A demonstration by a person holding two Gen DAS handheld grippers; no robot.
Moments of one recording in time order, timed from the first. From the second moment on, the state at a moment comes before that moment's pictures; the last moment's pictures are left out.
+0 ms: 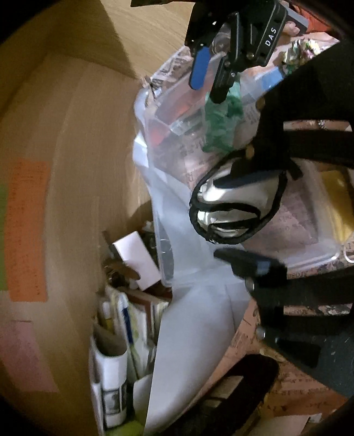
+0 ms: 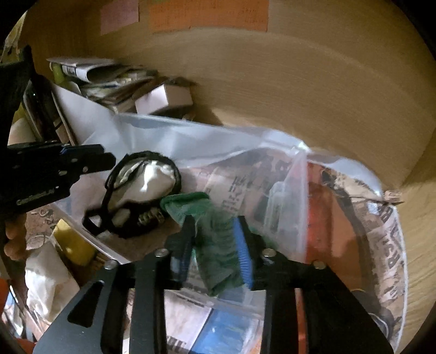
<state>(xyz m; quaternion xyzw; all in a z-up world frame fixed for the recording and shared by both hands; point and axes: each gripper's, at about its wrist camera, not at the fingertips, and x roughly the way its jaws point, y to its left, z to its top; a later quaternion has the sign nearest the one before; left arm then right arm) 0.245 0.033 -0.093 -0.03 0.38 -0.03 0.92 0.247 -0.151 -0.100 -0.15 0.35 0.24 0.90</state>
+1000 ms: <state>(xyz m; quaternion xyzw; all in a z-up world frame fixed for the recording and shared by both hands) 0.097 0.012 -0.064 -0.01 0.29 -0.01 0.96 0.122 -0.200 -0.073 -0.08 0.22 0.21 0.95</state>
